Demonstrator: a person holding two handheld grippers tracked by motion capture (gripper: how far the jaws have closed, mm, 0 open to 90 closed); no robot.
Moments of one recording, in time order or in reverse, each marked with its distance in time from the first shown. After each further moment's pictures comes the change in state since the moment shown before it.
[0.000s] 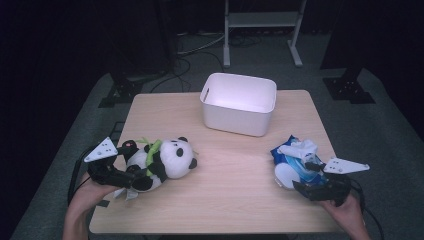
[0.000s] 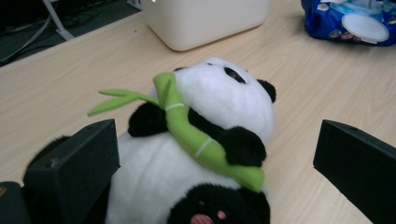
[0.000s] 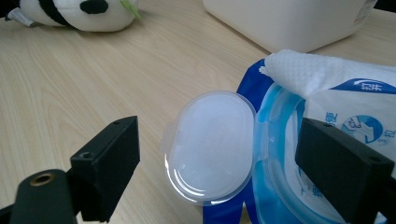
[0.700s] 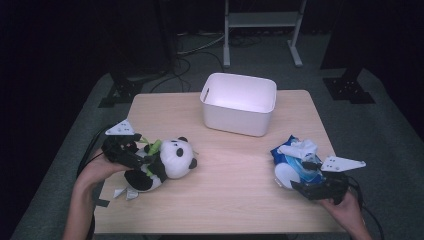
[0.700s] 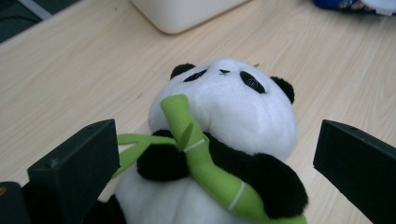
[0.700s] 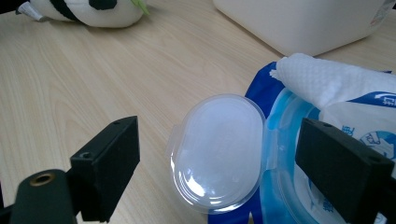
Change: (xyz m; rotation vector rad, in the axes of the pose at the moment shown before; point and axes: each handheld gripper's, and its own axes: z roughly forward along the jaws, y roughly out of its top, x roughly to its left) left arm 0.028 0.041 0.043 0.187 -0.088 0.053; right arm 0.000 0.005 0.005 0.020 0.034 -0.021
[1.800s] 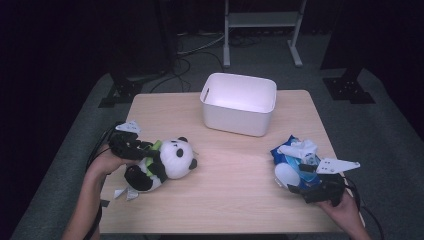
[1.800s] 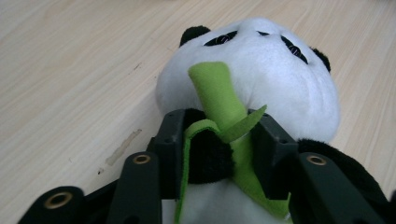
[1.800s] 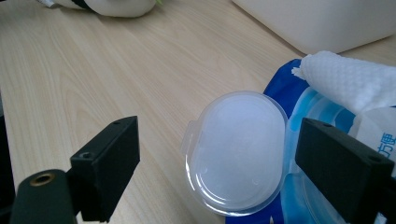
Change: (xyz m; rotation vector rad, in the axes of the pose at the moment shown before) left arm 0.026 -0.014 0.028 0.087 -0.053 -0.032; right arm 0.008 0.001 0.005 0.033 0.030 -0.034
